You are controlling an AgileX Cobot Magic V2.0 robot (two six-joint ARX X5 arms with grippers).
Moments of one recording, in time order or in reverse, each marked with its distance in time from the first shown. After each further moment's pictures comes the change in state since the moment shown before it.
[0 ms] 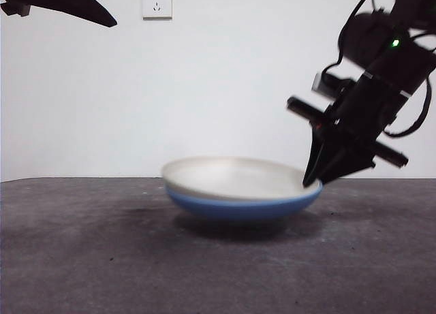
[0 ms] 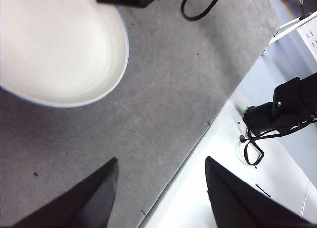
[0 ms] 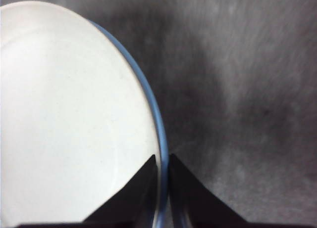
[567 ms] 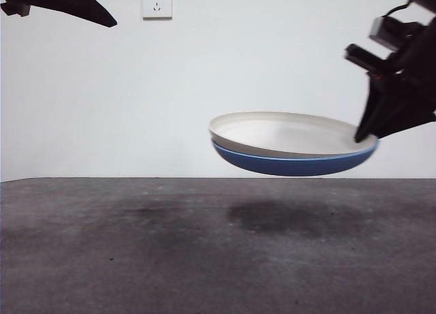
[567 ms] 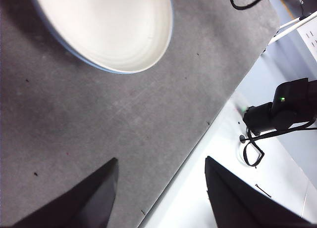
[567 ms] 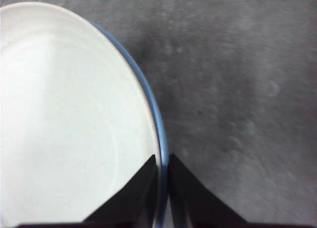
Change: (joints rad) left arm 0.000 0.000 0.000 0.000 0.000 0.000; right arm -0.136 -0.288 -0.095 -0.072 -0.011 -0.080
